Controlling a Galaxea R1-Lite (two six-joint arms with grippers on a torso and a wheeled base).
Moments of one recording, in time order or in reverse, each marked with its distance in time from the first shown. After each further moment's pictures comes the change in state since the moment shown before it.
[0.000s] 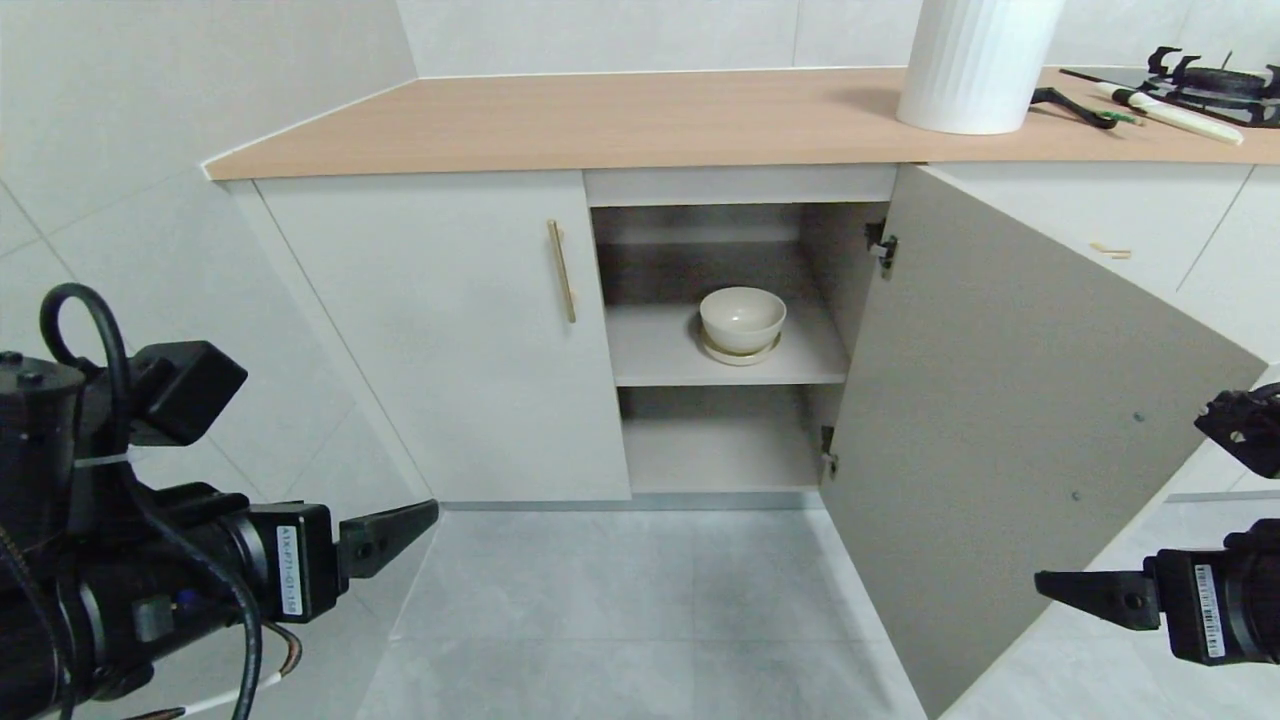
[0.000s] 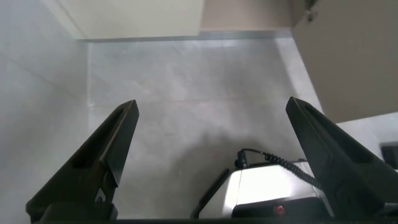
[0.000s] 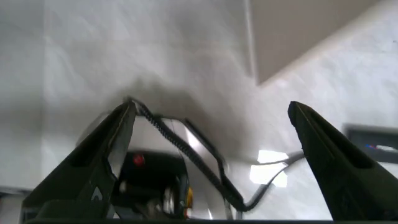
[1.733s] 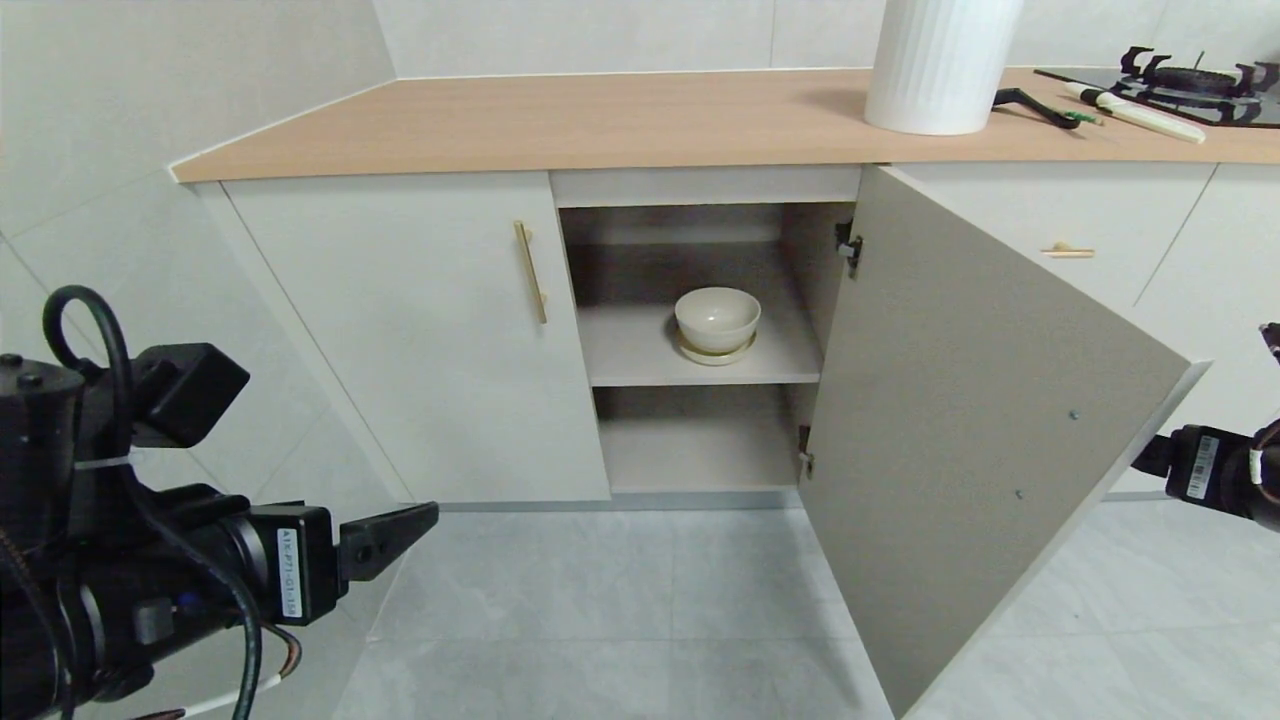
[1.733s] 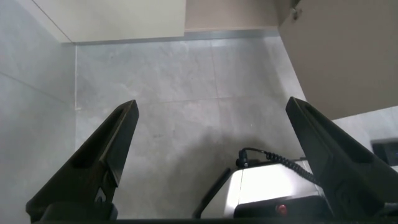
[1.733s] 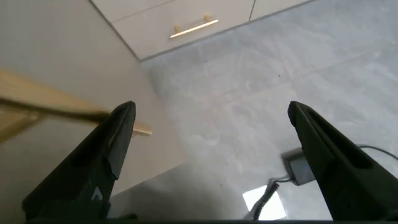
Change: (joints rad) left arm 0.000 -0.003 0.007 -0.007 -0.004 0.011; right arm -0.407 0.162 0.063 -0.433 -0.112 -0.064
